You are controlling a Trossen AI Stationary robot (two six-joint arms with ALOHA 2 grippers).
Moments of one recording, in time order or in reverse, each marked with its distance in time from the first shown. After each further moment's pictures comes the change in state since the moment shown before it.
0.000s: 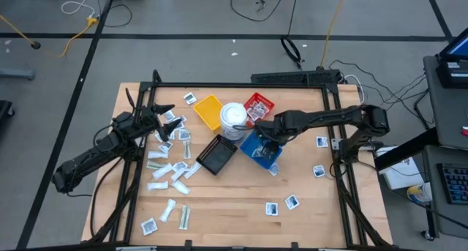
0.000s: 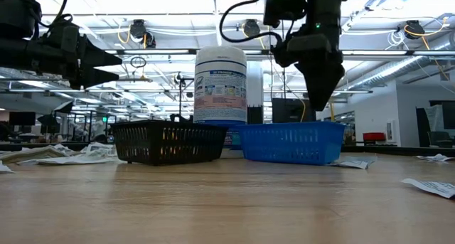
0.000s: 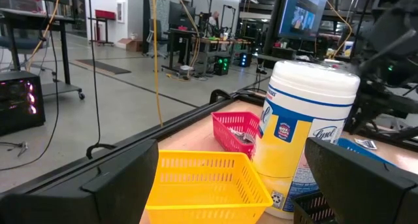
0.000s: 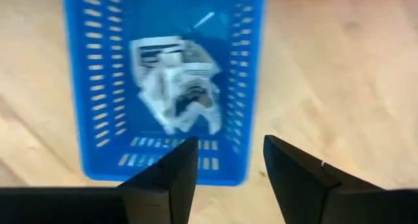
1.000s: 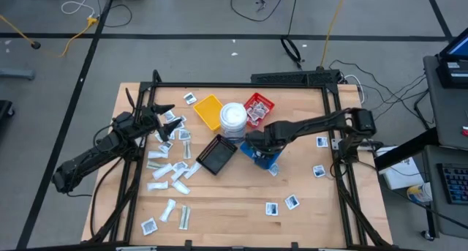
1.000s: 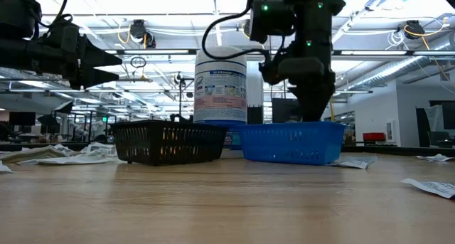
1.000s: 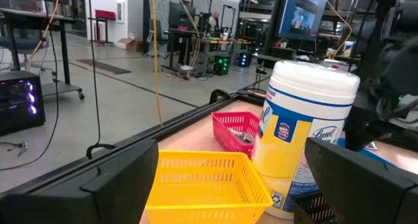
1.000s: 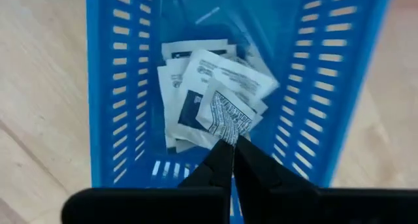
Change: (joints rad) left arm 0.000 0.000 0.000 0.000 0.000 0.000; right arm 0.074 0.153 0.006 0.116 0.001 0.002
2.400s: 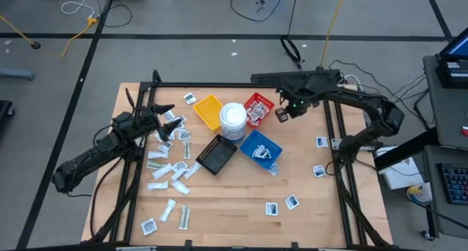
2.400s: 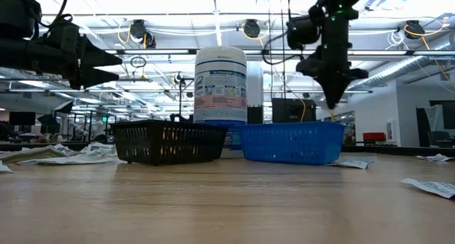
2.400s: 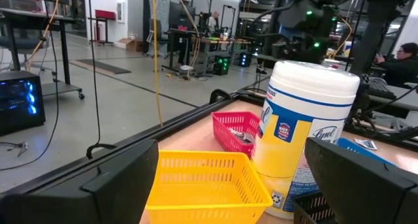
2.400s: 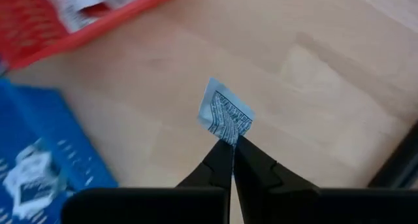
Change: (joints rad) left arm 0.000 0.000 0.000 0.000 0.000 0.000; right arm -0.552 -0.293 -0.075 -0.180 0.001 0.008
